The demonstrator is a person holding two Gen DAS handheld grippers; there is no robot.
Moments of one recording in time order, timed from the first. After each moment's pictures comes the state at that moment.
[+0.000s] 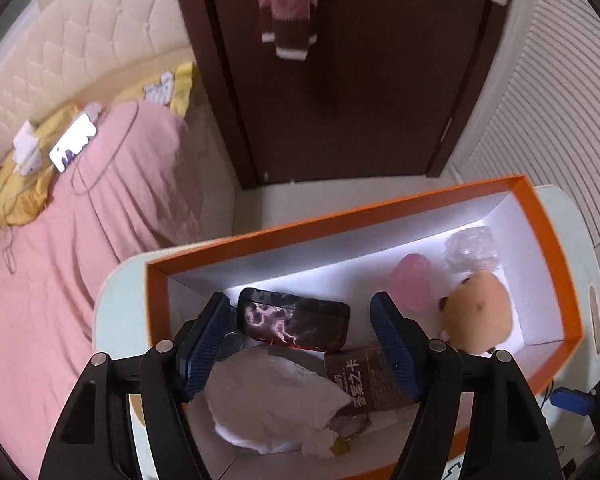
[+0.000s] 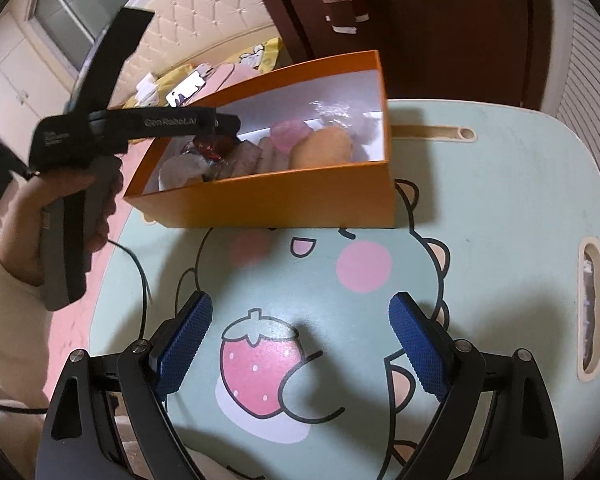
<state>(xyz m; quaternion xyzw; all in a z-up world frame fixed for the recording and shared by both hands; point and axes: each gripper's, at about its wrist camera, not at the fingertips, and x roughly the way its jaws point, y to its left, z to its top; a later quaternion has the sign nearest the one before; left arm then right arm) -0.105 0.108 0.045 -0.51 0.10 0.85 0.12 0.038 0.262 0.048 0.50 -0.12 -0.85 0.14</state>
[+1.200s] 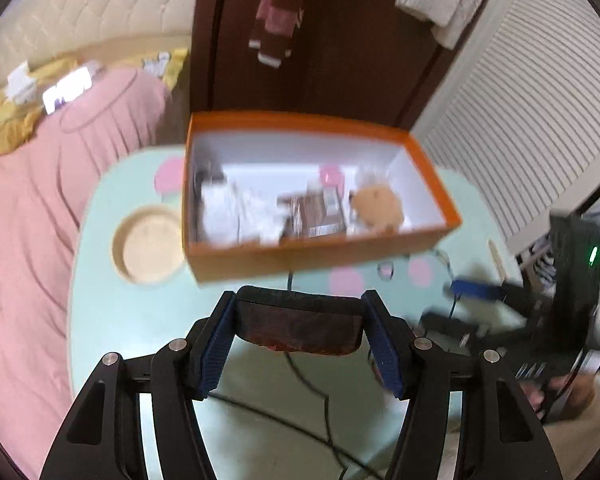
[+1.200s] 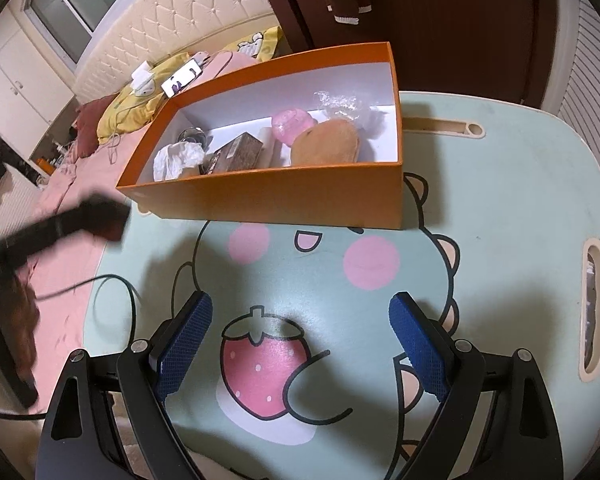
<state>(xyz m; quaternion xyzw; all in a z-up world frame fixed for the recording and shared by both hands) 0.032 0.029 0.067 -0.49 -0.04 0.85 0.21 0.032 0.245 0.042 0.51 -0.10 -0.84 0.13</state>
